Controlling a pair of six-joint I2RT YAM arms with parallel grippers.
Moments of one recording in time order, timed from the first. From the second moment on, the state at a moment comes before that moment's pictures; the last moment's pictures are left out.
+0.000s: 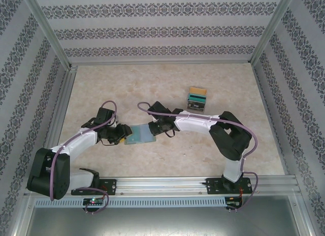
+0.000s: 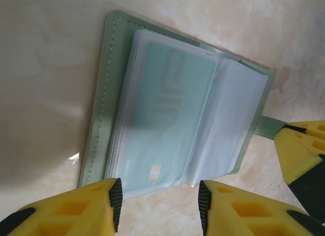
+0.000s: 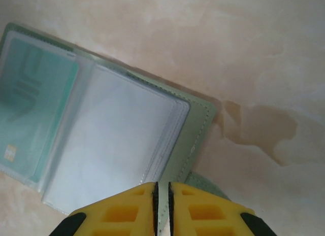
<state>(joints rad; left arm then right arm) -0.21 1.26 0.58 -0.43 0.45 -0.78 0.85 1.87 1.19 -0.40 -0.08 0.44</state>
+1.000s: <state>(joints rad) -0.21 1.38 0.58 -0.37 0.45 -0.76 0.87 1.94 1.23 -0.41 -0.10 0.48</state>
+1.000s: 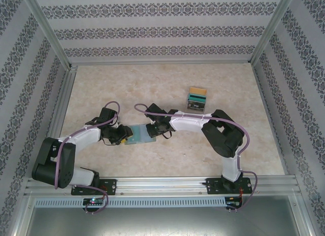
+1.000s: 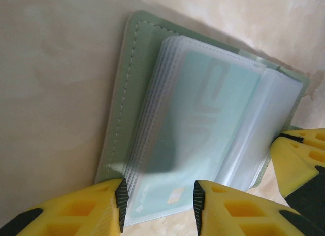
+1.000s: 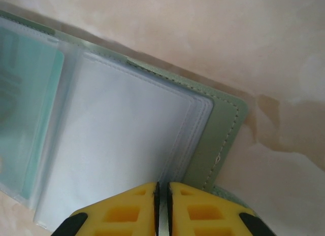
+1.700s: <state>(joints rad) -0.21 1.38 0.58 -0.24 0.57 -0.77 0.87 1.95 1.23 -0.42 -0.10 0.48</state>
